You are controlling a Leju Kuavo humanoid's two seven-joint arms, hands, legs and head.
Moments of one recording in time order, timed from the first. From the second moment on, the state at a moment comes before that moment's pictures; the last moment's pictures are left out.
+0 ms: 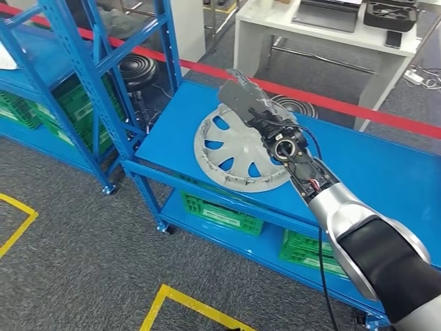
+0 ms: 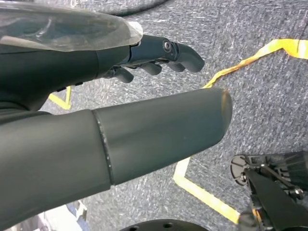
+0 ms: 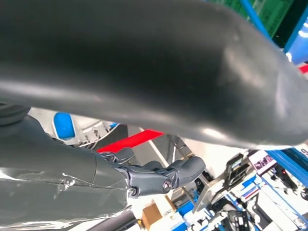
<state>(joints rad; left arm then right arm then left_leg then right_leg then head) -0.17 0.11 -1.26 -0.21 1.09 0.16 0.03 -0.87 -0.03 0.55 -0.88 0.10 -0.16 -0.17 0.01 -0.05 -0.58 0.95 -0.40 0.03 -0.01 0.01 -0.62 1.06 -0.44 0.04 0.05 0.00</state>
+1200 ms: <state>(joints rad) -0.17 0.11 -1.26 -0.21 1.08 0.16 0.03 -0.84 -0.05 0.71 -0.46 0.52 -0.16 0.05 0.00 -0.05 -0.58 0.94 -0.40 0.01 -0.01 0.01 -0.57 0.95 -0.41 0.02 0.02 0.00</state>
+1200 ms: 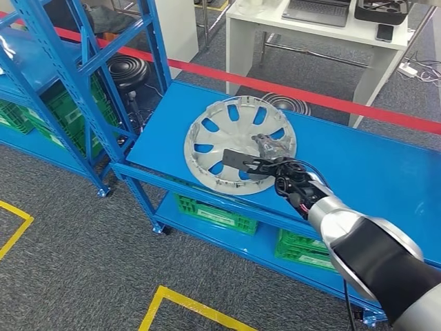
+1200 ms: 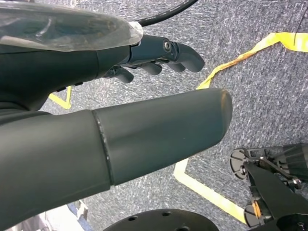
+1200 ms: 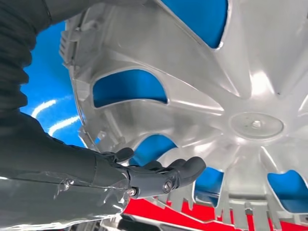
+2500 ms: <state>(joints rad) -0.17 0.13 -1.27 -0.21 1.04 0.16 0.05 -0.89 0.05 0.72 -0.51 0.48 -0.32 0.08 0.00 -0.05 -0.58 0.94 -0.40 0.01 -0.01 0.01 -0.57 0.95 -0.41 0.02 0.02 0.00</state>
